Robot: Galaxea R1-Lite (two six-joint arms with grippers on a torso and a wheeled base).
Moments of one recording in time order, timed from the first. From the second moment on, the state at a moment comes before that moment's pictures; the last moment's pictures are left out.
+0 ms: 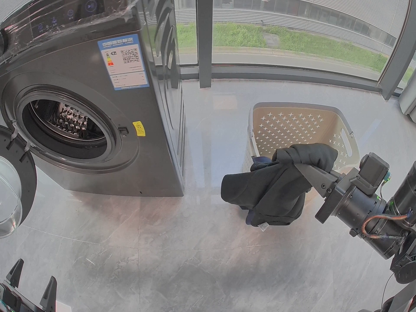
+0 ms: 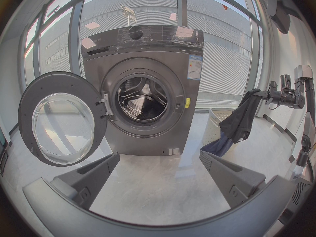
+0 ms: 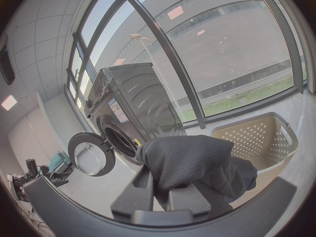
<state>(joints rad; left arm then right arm) -0.01 0.02 -0.02 0.00 -0.01 -0.01 0.76 1.51 -0.35 -1.33 -0.13 0.21</state>
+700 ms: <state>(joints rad) -0.01 0.02 -0.02 0.00 -0.01 -0.01 0.74 1.51 -0.35 -1.33 -0.13 0.21</state>
